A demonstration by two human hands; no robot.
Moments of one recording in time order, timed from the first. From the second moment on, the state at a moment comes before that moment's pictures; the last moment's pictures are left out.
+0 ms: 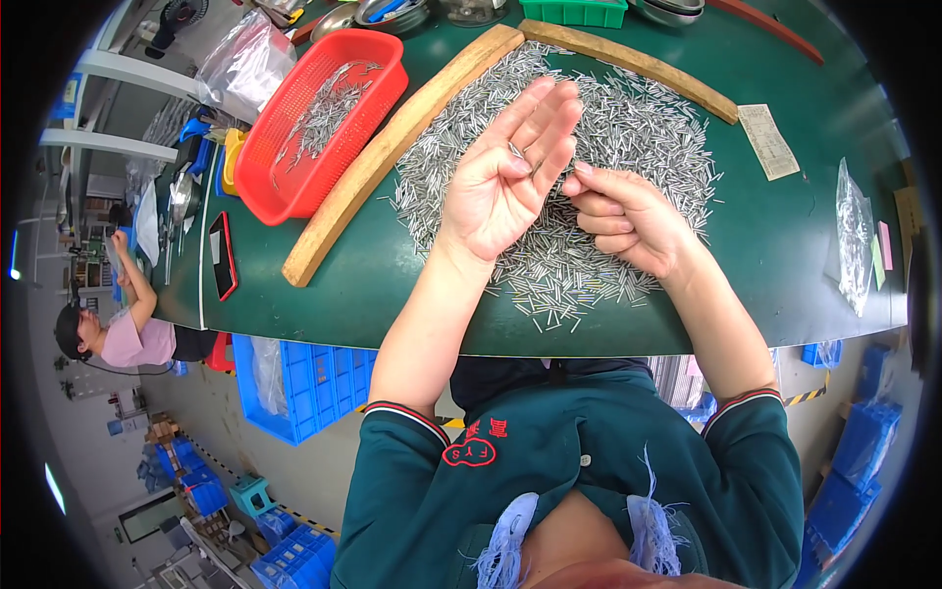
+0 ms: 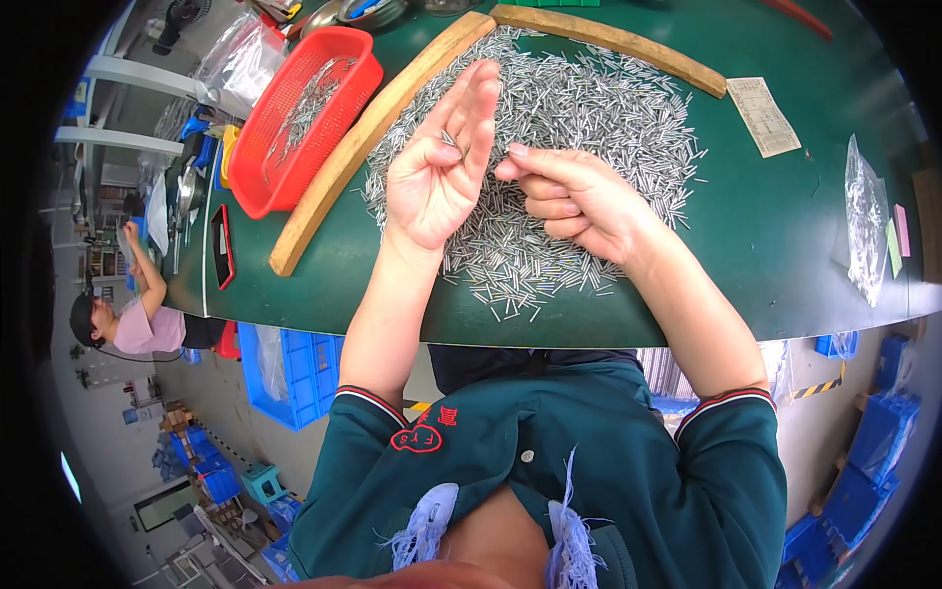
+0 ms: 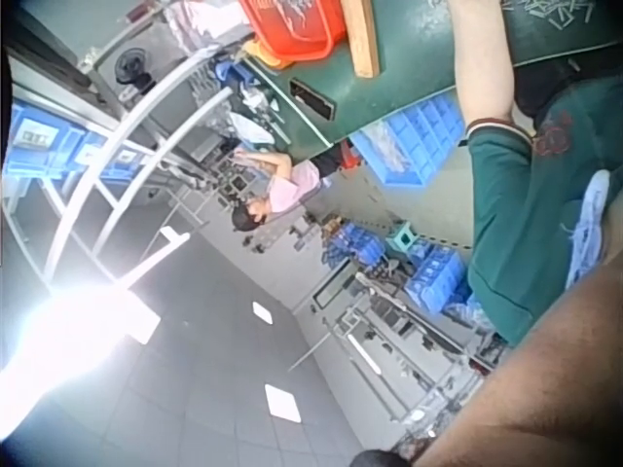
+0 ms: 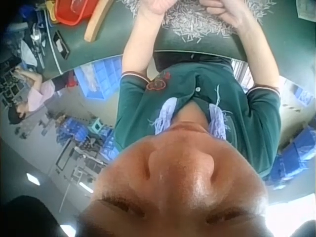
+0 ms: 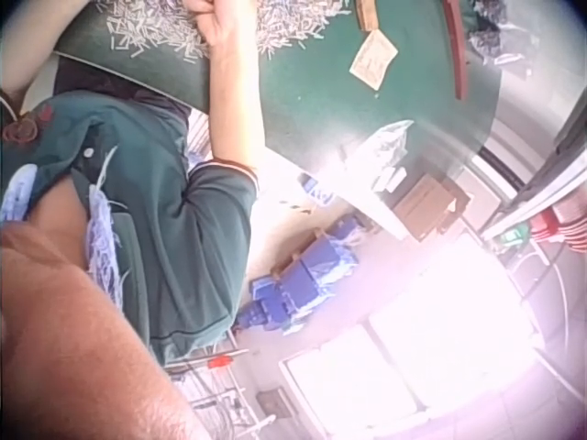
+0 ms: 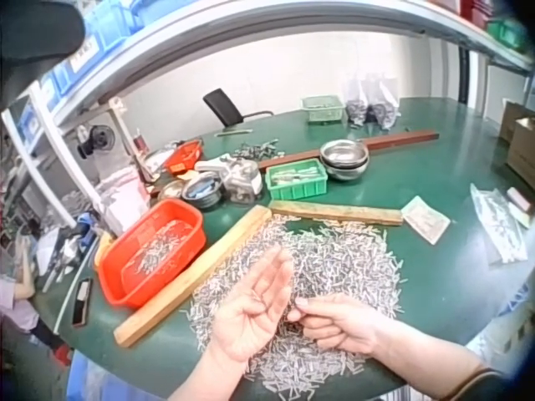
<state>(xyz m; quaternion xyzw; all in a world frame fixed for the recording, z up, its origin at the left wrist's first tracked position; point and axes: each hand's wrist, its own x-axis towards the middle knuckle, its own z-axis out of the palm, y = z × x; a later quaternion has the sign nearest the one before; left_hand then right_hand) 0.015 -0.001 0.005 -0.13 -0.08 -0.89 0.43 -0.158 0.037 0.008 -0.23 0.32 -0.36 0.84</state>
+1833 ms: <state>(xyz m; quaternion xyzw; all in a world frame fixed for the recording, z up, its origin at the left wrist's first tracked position) 0.016 -0.123 0.000 0.48 -0.87 -0.02 0.11 -0.166 0.022 -0.009 -0.03 0.09 -0.47 0.88</state>
